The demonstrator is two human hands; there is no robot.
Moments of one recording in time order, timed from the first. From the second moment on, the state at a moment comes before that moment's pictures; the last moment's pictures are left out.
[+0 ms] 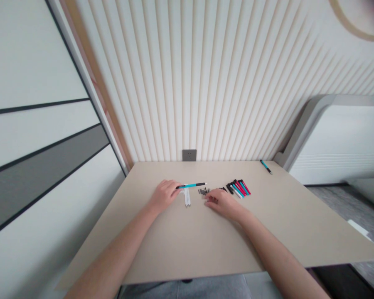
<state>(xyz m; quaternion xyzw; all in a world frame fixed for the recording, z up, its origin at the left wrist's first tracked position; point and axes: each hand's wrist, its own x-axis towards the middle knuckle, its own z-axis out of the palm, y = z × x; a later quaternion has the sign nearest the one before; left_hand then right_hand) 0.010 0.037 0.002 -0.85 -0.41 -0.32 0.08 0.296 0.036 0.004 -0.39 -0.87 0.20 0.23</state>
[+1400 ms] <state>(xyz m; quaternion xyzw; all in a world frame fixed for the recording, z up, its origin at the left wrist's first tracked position) 0.020 0.031 0.005 -0.88 -0.34 -0.31 0.09 0.294 0.035 0.009 -0.35 -0.87 0.07 0.33</state>
